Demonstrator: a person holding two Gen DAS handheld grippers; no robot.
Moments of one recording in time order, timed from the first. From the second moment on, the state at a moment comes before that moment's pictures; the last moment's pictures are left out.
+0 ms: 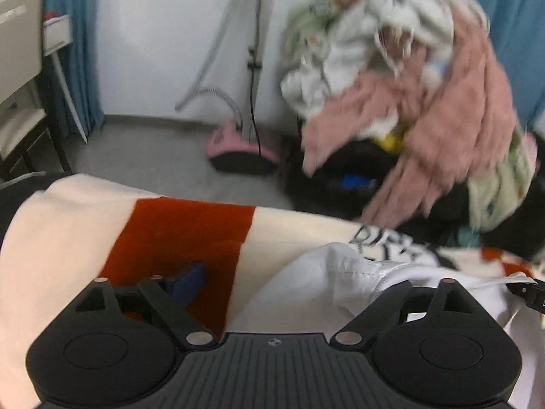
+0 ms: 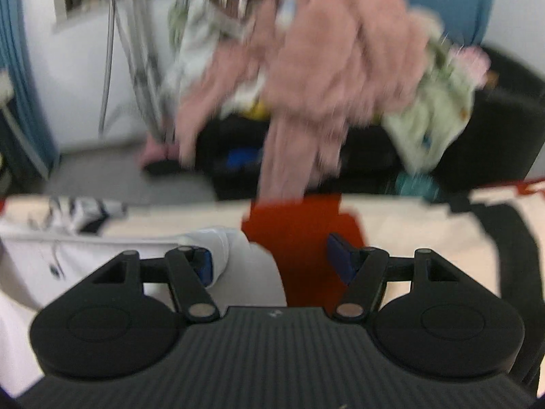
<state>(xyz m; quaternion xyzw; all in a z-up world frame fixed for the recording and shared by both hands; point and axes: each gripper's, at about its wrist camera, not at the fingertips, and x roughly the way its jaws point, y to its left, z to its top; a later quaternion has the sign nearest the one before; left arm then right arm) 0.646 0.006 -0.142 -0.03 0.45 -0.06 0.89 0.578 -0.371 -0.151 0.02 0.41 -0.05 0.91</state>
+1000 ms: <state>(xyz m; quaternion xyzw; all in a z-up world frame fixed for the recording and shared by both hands) 0.174 0.042 0.045 -0.02 0.23 -0.14 0.96 0.170 -0.284 -0.003 0.10 0.20 0.02 0.98</state>
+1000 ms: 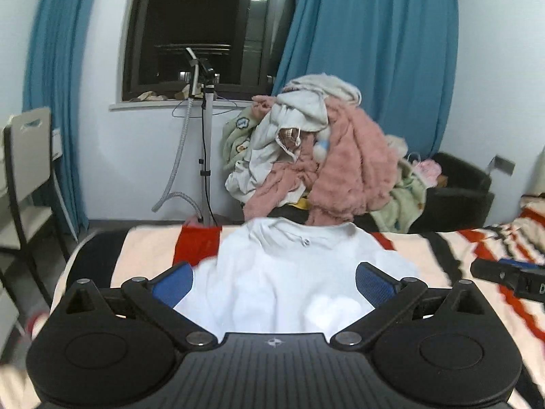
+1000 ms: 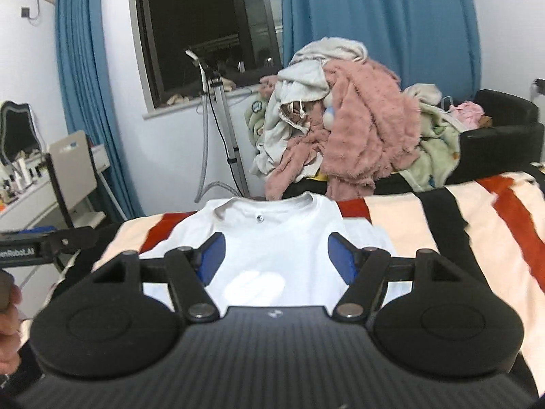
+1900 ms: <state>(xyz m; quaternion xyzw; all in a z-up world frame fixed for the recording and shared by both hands) 0.094 0.043 -0.045 -0.03 0.26 -0.12 0.96 0.062 -0.285 -0.093 0.15 0.16 -0.02 0.98</state>
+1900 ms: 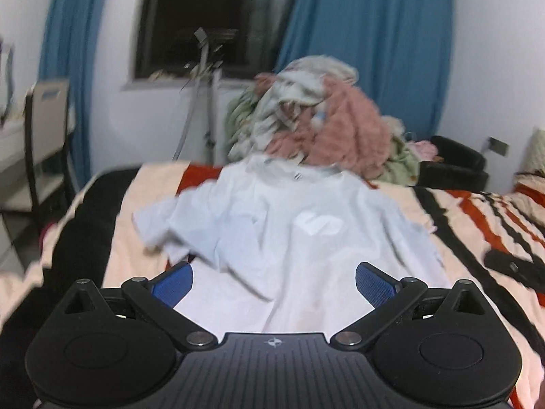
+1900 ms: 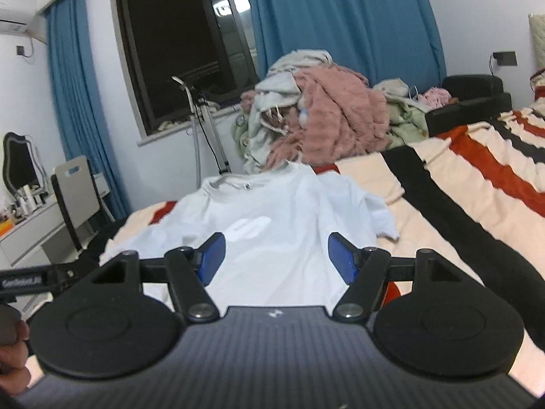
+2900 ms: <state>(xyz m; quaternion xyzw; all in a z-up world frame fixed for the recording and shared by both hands) 0.290 0.160 -0.139 -0.26 0.30 0.06 0.92 0.134 -0.293 -0.162 0.22 0.26 -0.02 0.94</state>
